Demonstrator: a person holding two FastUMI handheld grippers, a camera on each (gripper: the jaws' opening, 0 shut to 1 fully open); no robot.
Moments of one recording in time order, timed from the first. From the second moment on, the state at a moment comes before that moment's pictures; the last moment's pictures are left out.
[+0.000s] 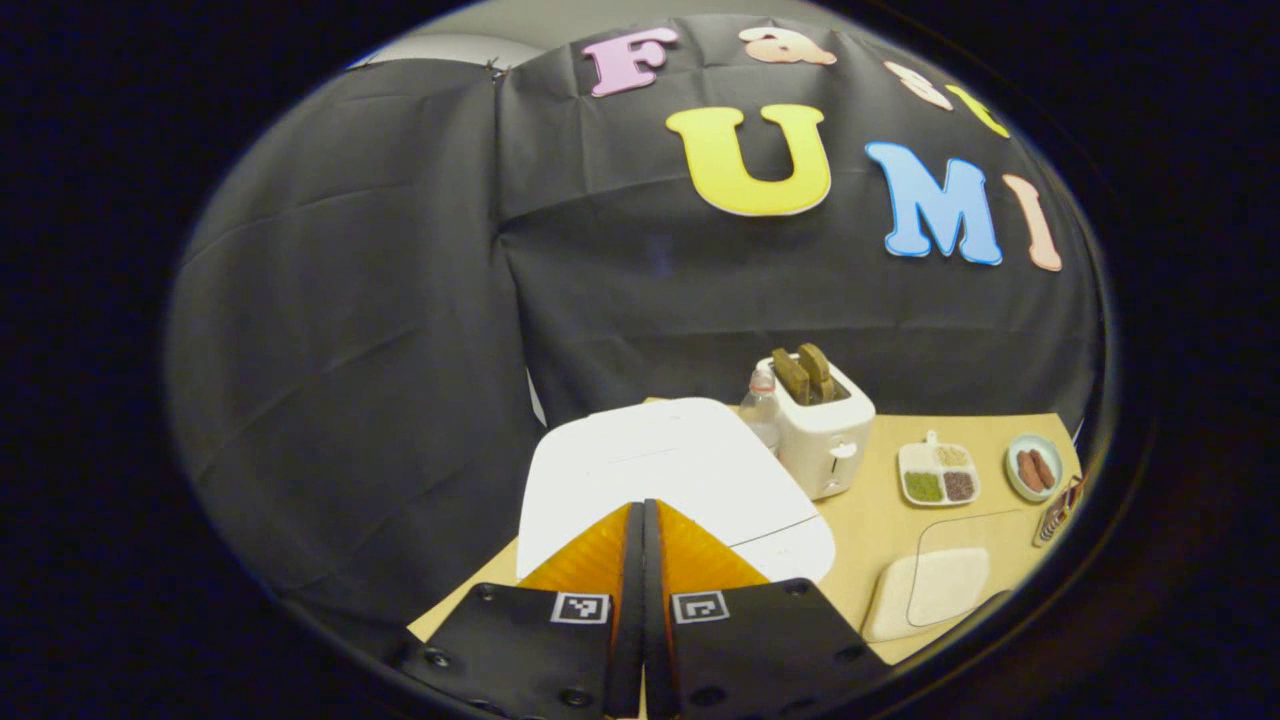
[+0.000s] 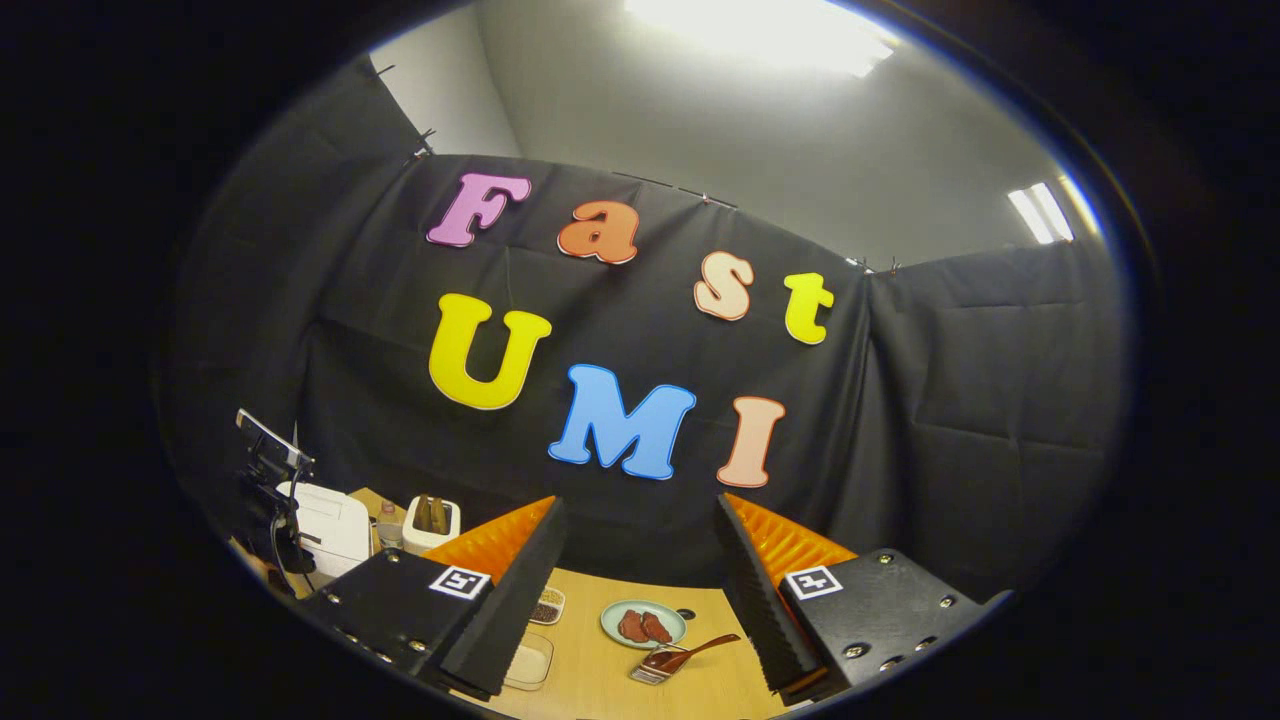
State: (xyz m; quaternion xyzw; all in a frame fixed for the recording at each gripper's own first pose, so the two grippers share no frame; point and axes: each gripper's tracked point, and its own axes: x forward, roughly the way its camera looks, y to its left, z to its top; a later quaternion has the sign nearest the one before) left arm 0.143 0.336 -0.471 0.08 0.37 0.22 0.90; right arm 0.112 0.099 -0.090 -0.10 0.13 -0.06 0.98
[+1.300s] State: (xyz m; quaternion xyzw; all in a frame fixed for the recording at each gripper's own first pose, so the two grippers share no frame) left arm 0.179 0.324 -0.432 0.05 0.26 0.19 0.94; right arm 0.086 0.065 -0.091 -0.10 0.13 -0.10 0.98
